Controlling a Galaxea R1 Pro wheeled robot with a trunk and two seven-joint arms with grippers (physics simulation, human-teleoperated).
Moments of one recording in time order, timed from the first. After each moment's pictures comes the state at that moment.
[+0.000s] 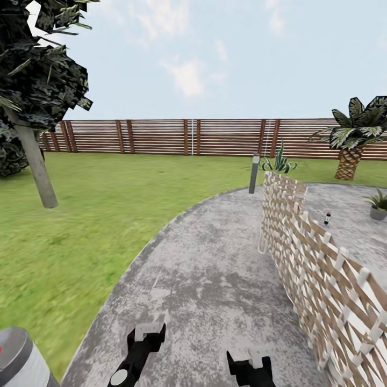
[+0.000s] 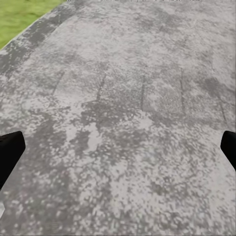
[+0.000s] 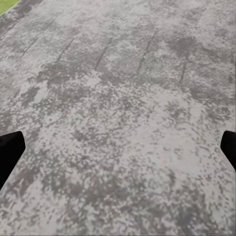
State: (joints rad) left arm -0.29 -0.13 -0.01 -0.64 0.02 -0.23 0.00; right arm 0.00 0.04 0.14 -1.11 -0.01 0.07 0.00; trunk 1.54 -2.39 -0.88
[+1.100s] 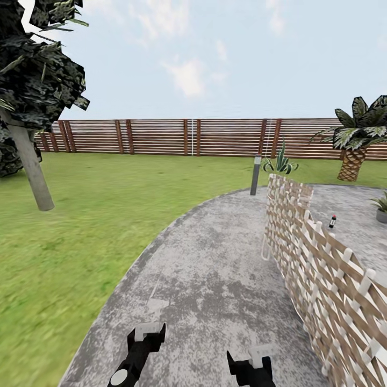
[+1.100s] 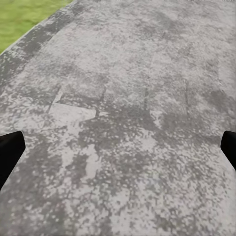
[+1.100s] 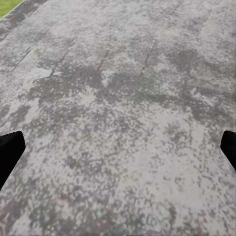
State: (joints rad) left arm -0.29 -0.13 -0.01 -0.64 0.02 -0.23 0.00; right arm 0.00 0.04 0.14 -1.11 -0.01 0.07 0.00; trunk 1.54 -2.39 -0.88
